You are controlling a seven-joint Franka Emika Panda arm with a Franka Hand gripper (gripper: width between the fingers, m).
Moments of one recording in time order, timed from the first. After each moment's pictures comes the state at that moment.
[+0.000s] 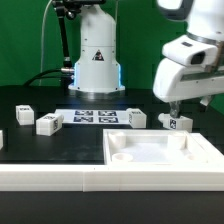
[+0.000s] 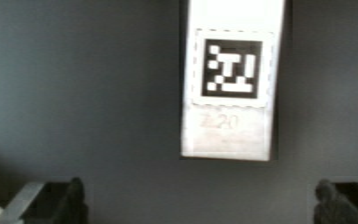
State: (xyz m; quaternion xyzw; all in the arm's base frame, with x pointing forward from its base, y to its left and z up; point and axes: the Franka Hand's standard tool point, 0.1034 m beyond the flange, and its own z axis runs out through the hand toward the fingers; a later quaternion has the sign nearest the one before) arm 0.425 0.174 0.040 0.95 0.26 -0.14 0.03
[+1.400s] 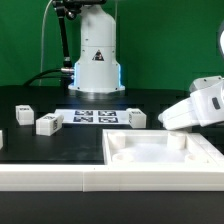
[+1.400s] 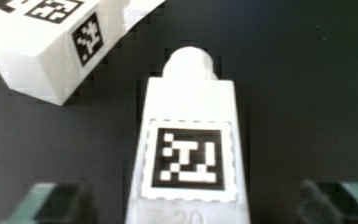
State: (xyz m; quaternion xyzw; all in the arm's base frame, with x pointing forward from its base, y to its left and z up) arm 0.400 0.173 0.008 0.85 0.23 -0.47 0.11
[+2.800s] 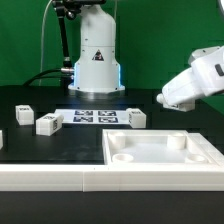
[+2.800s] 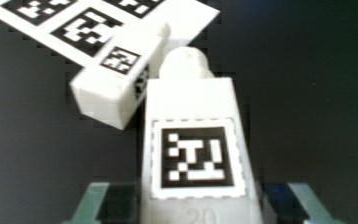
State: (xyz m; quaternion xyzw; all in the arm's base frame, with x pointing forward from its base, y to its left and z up) arm 0.422 0.162 0.064 0.85 0.26 -0.44 0.09
